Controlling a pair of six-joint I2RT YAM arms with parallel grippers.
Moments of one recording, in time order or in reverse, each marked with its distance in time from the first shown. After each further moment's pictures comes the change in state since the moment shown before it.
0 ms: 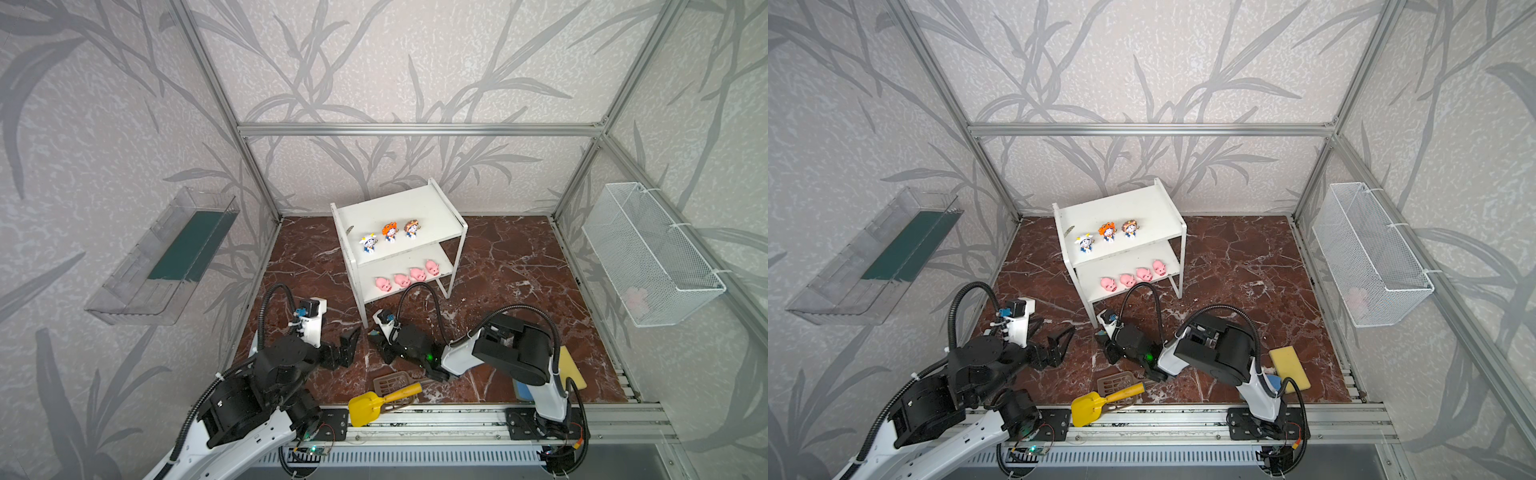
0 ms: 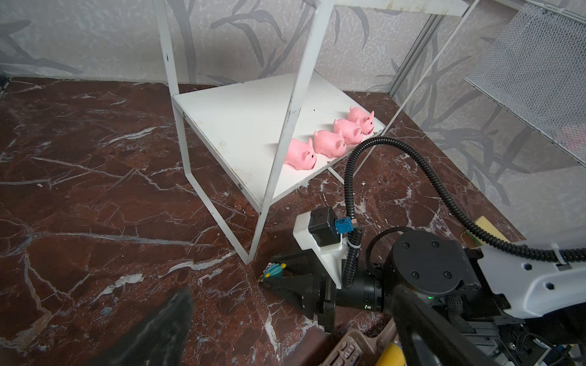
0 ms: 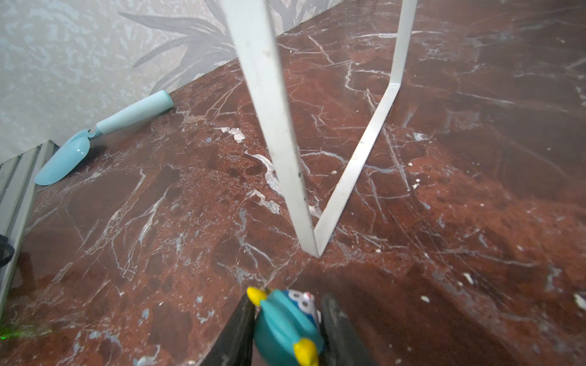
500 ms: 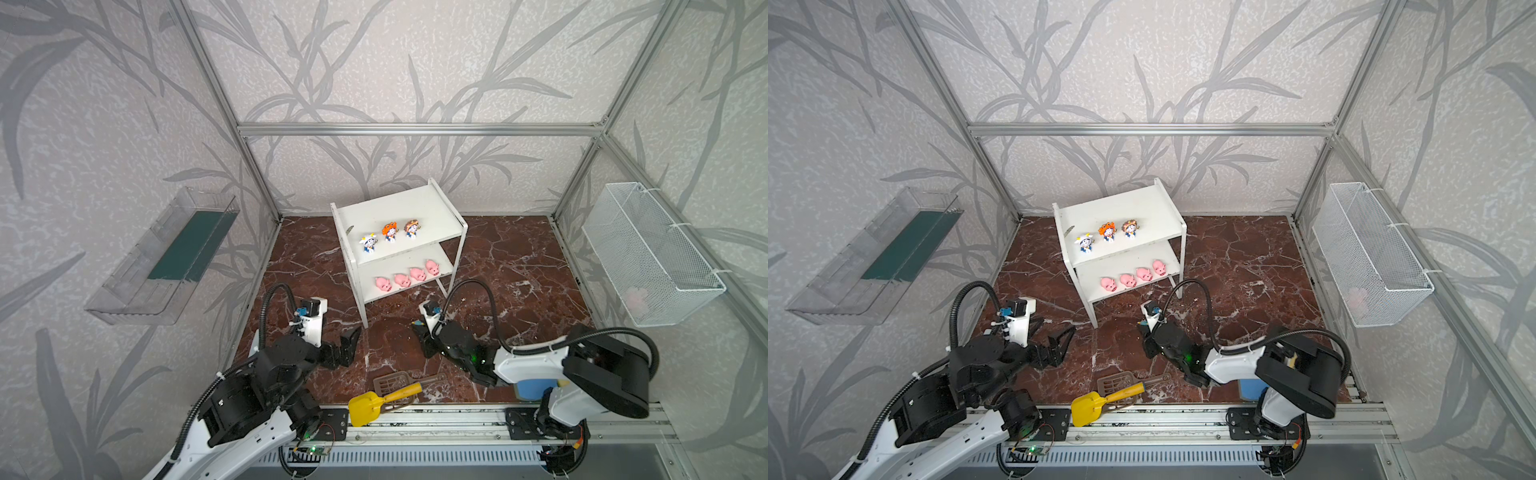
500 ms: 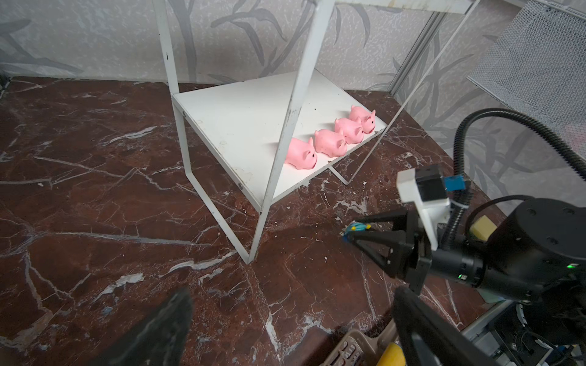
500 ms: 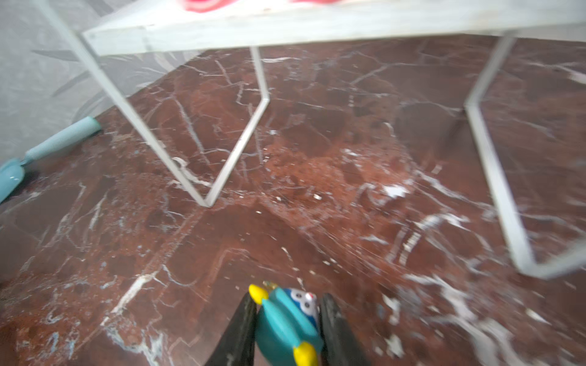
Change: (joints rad) left arm 0.000 0.010 0.000 0.002 -0.001 0.000; right arm -0.095 -0.607 -0.360 -0.328 0.201 0.074
